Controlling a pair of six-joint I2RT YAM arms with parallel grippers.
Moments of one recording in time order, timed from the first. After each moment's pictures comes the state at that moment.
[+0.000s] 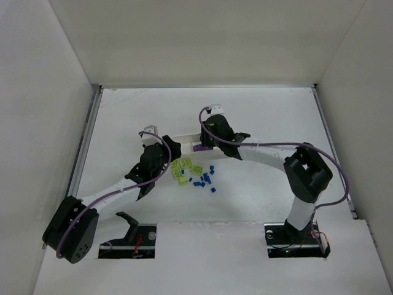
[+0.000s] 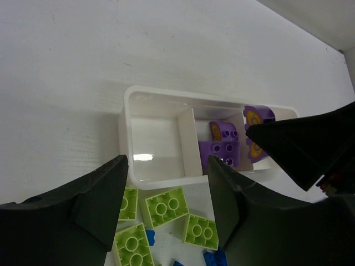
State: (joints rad) left arm -0.56 1.13 0.40 0.41 -0.32 -0.66; right arm 0.75 1.78 1.19 -0.02 0.27 0.42
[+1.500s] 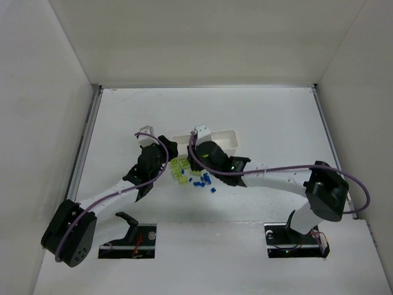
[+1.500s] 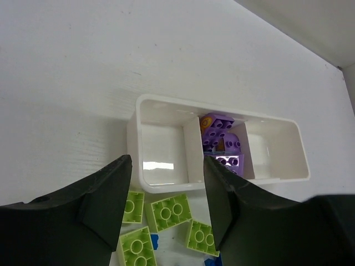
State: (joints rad) left arm -0.55 1.10 0.38 0.42 -0.35 -0.68; right arm 1.01 1.58 1.06 0.02 0.40 0.39
